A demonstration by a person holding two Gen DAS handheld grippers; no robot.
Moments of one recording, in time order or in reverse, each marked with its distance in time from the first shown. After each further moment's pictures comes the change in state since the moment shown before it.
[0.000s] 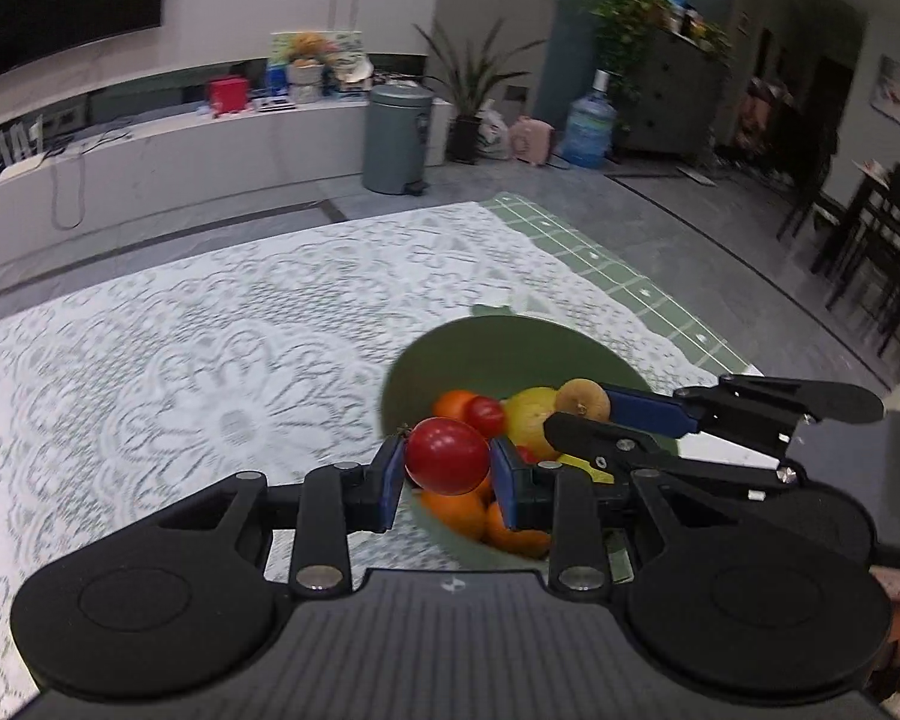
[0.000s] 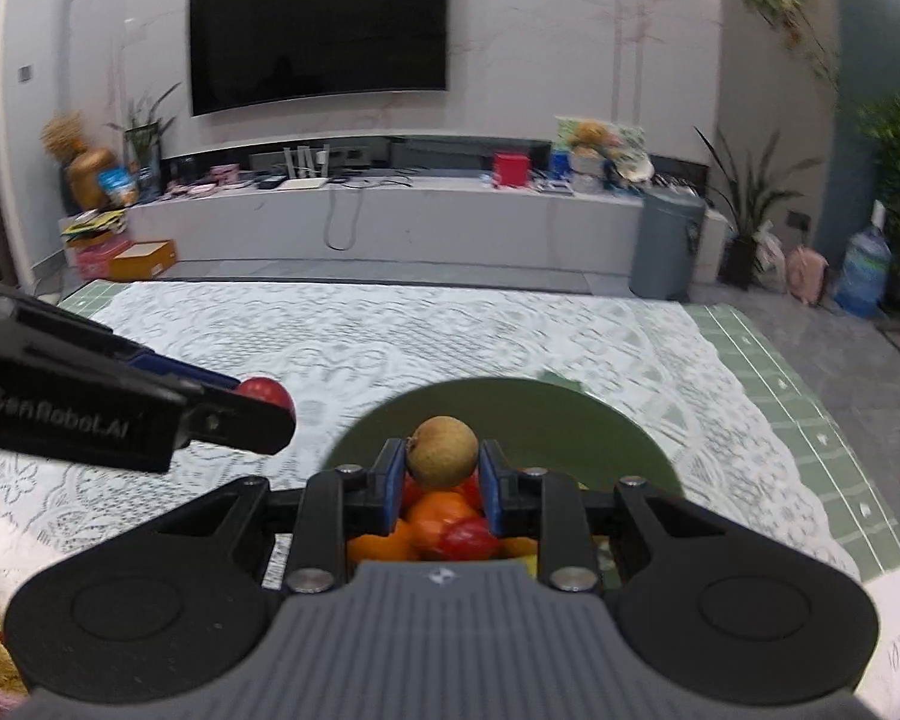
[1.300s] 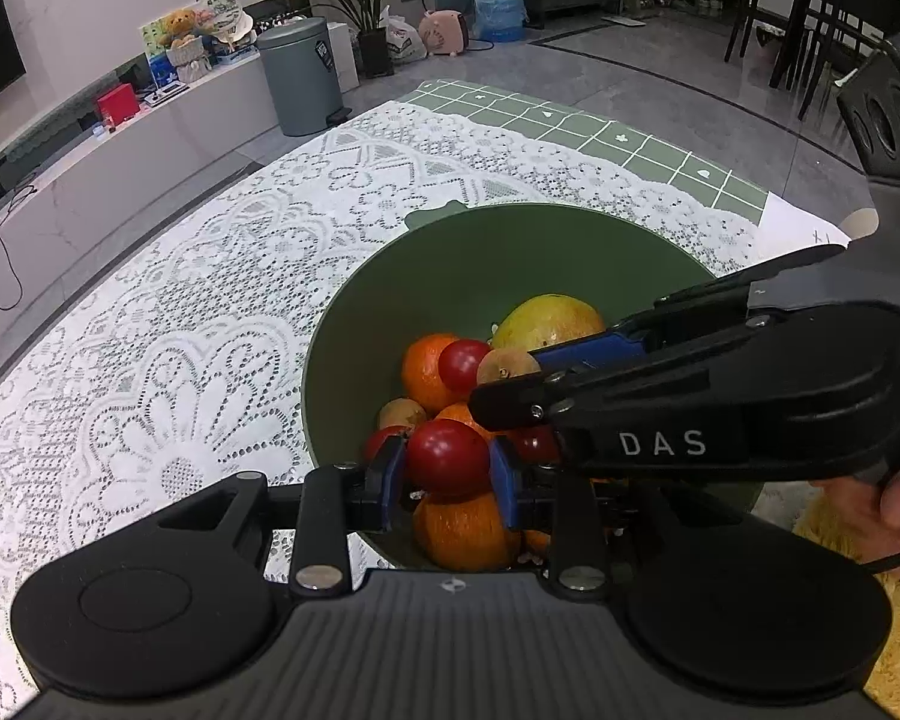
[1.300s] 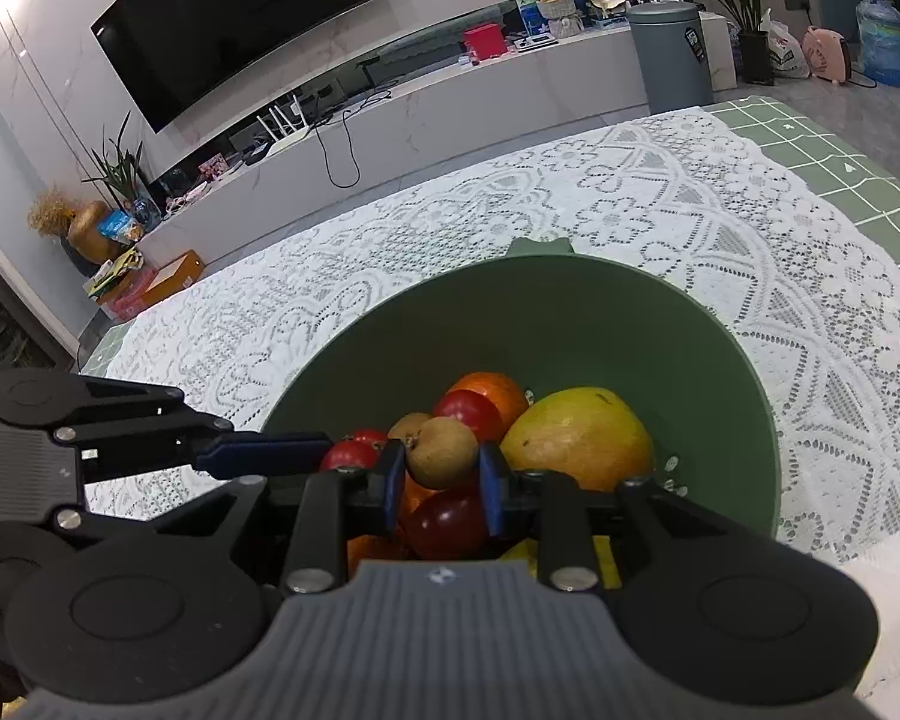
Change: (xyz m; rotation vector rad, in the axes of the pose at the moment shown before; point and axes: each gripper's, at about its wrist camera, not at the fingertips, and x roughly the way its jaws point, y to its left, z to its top) left arm 0.096 -0.019 0.000 0.316 0.192 0.004; right arm 0.084 -0.058 -0.013 0.339 0.215 0.180
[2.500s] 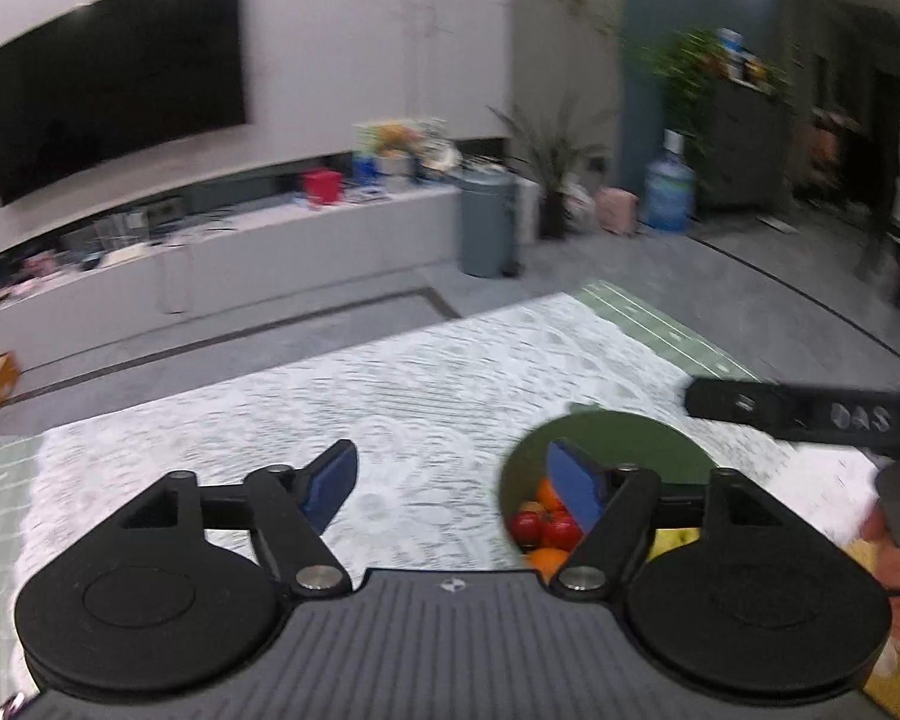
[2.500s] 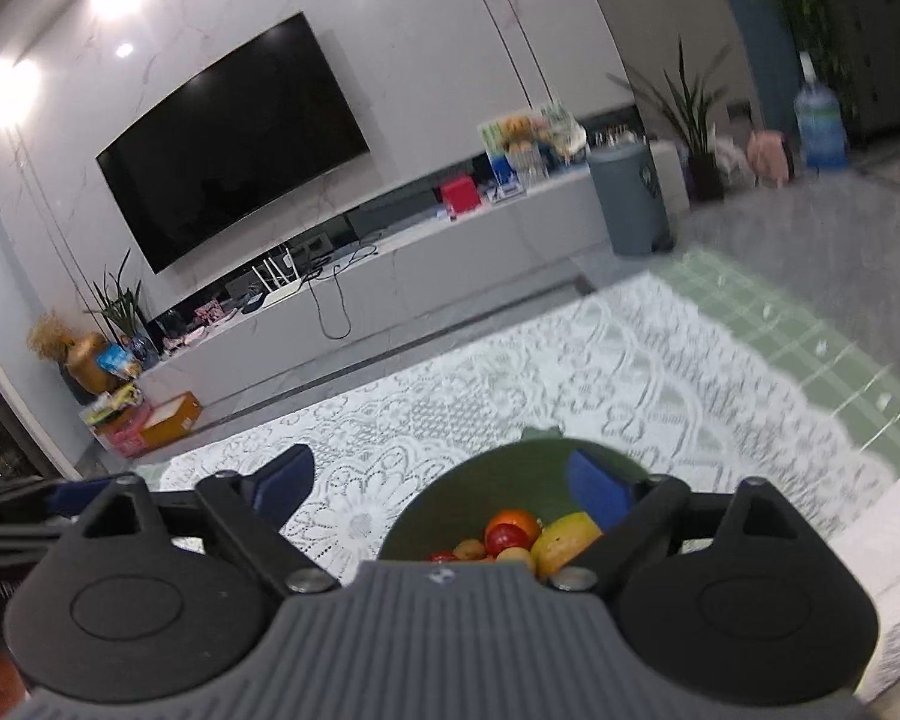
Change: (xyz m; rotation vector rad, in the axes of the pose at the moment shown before) left arm -0.177 0.017 -0.021 -0.337 -0.318 0.278; right arm -0.143 0.054 0.011 0.030 -0.306 -0.064
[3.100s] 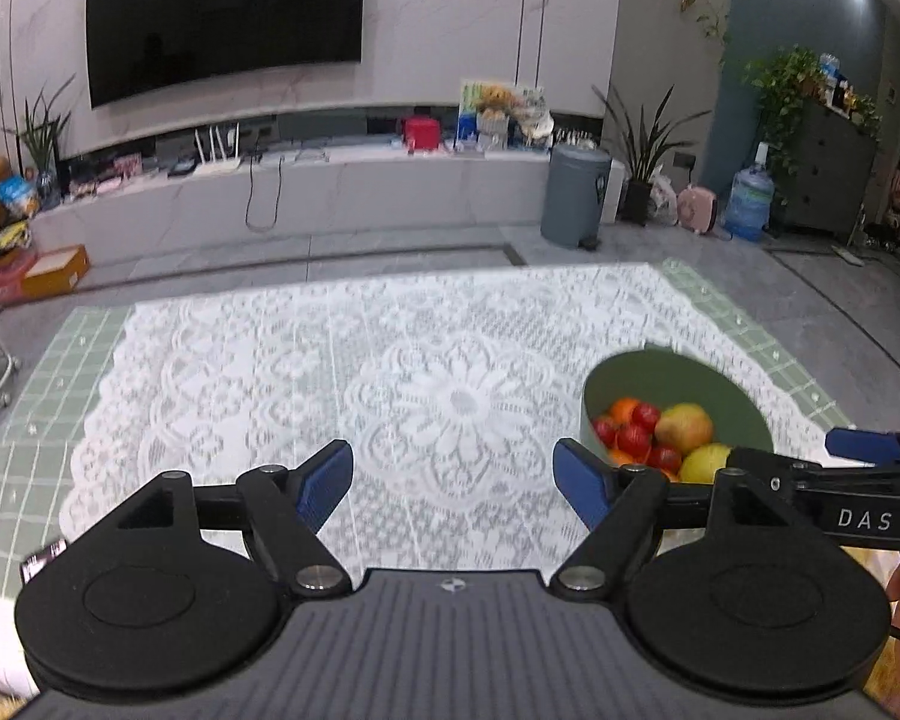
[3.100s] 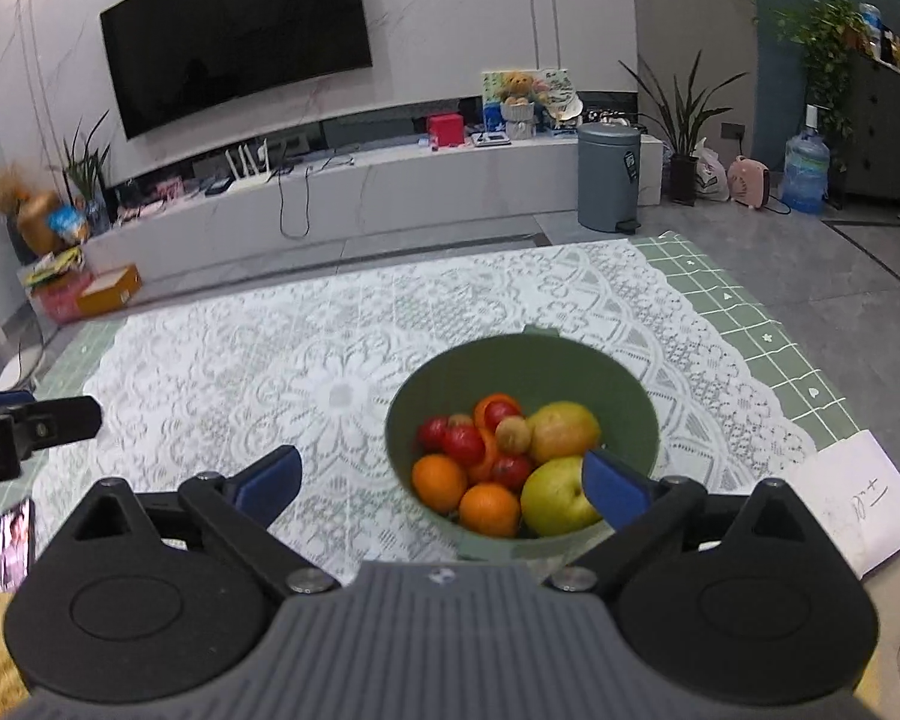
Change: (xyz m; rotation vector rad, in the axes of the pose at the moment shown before) left arm -0.043 0.047 -0.054 -0.163 0.102 0.091; right arm -0.036 0.074 -0.055 -0.211 0.149 -0.157
